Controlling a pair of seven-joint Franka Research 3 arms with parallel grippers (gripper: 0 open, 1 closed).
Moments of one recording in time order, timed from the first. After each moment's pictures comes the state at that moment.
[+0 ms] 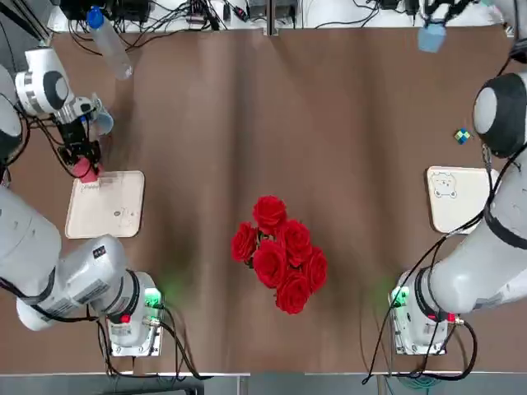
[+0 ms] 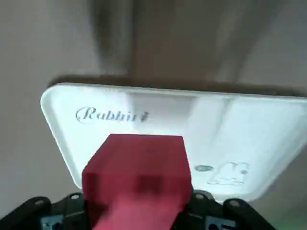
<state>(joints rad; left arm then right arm) 0.51 0.30 -0.09 -2.19 0.26 1.98 0.20 0.12 0.44 -0.28 -1.28 0.07 1.59 -0.07</state>
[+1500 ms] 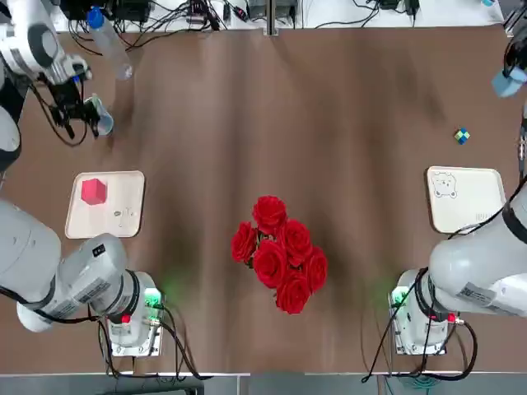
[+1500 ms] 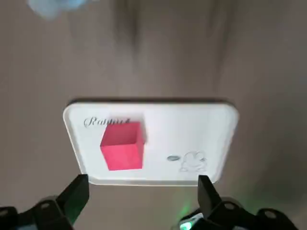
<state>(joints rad) 0.53 0.16 -0.24 -1.99 0.13 1.76 0.18 -0.28 0.35 -0.28 -1.66 0.00 1.93 -0.74</state>
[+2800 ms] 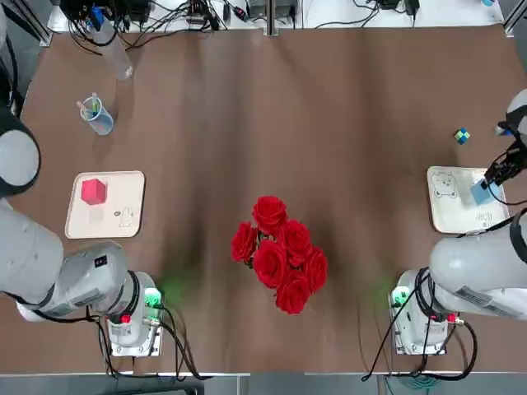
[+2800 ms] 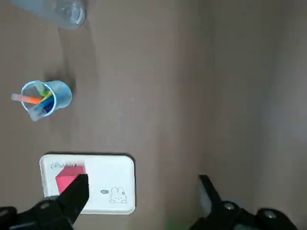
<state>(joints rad) 0.26 0.08 -0.34 -1.54 0.00 1.56 -0.10 -0.33 0.17 -0.45 -2.39 0.00 2.29 -0.97</state>
